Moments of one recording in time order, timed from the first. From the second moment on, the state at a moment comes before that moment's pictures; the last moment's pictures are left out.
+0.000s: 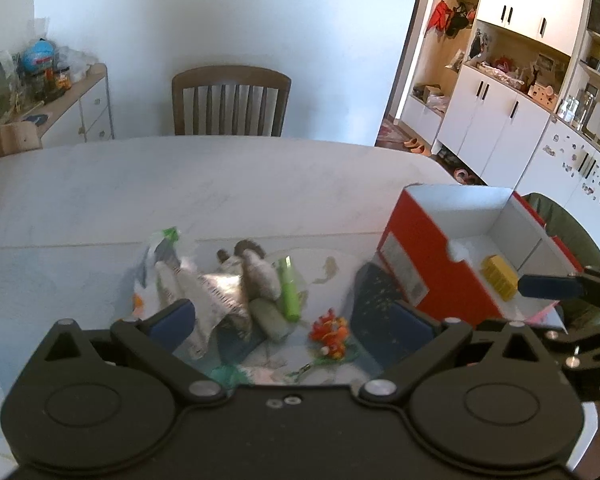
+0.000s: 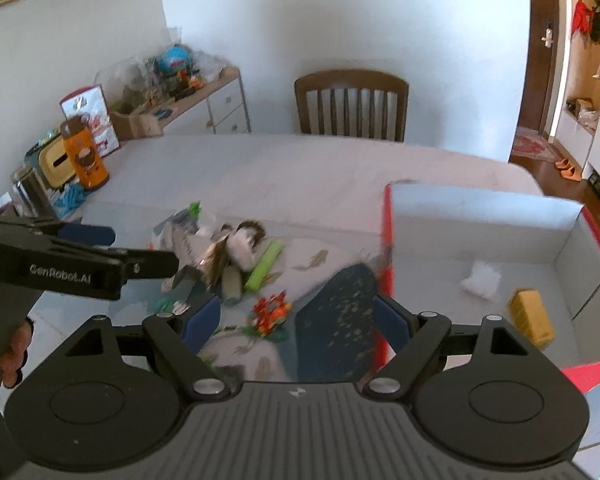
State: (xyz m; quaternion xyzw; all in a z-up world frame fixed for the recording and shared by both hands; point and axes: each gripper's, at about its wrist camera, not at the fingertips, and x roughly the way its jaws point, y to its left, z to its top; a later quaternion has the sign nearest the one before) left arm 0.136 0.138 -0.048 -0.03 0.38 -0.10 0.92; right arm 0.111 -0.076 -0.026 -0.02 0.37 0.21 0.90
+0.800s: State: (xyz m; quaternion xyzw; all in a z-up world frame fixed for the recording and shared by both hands) left arm 0.146 0.172 -0.130 -0.04 0.46 -0.11 0.88; right arm 0.110 -0.015 -0.110 -0.04 0.47 0.22 0.86
